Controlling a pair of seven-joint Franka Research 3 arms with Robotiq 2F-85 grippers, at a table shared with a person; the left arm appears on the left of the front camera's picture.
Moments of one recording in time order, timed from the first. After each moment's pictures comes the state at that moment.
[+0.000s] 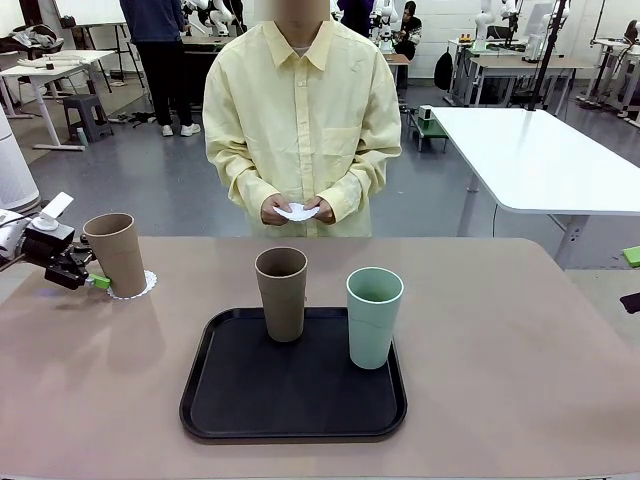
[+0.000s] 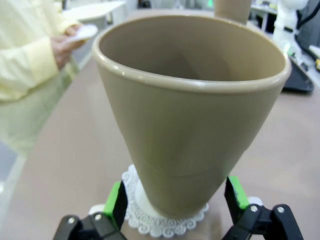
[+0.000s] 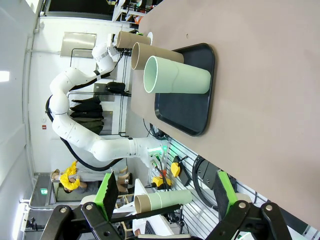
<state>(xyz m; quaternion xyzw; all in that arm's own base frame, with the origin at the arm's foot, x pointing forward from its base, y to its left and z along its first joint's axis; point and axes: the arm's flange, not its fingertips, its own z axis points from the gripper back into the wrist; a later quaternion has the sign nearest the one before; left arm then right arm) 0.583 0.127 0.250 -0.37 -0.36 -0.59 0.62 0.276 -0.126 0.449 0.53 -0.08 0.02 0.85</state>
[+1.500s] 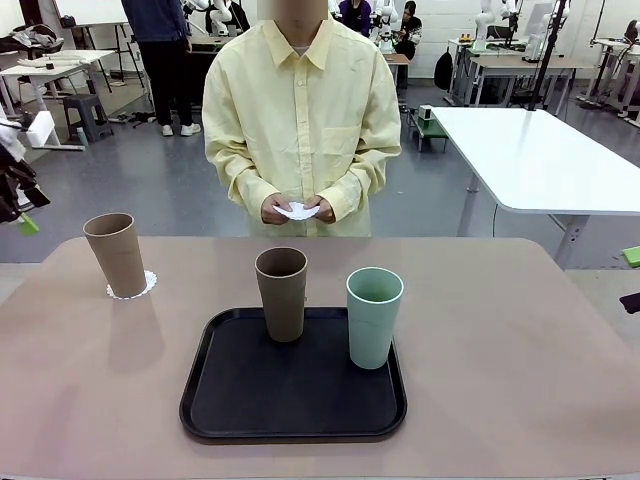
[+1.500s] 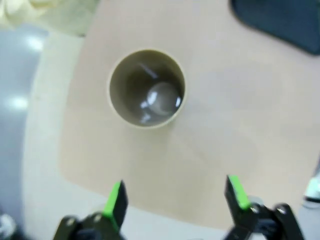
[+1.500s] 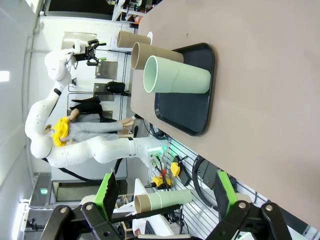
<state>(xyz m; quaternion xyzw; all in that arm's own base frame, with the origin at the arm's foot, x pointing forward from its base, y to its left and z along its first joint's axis) 0.492 0.078 0.498 -0.04 -0.14 -0.58 0.80 0.276 -0.126 0.449 0.53 -0.08 0.02 0.85</state>
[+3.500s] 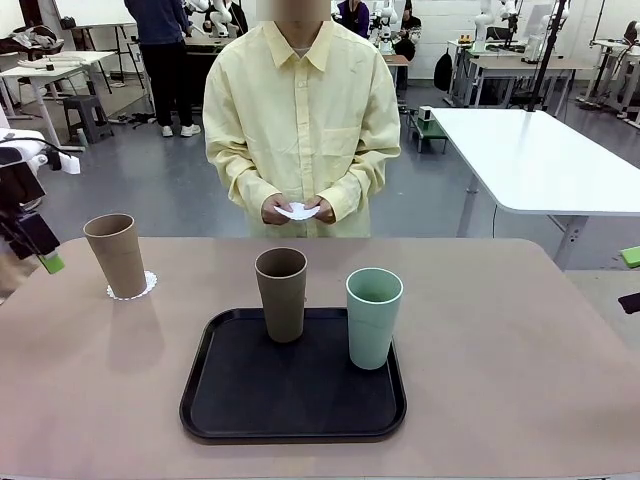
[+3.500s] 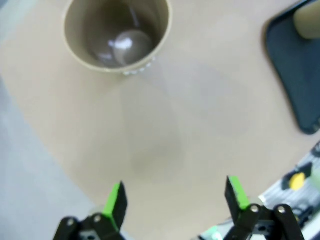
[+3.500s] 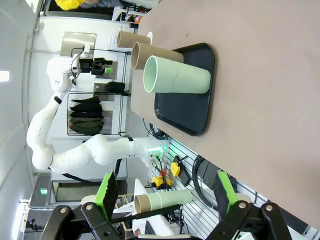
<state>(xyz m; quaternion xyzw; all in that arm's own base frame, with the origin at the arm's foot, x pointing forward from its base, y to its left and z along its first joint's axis) 0.429 0.029 0.461 -0.06 -0.04 -0.27 0.96 0.276 -0.126 0.449 0.53 -0.08 0.02 0.85</state>
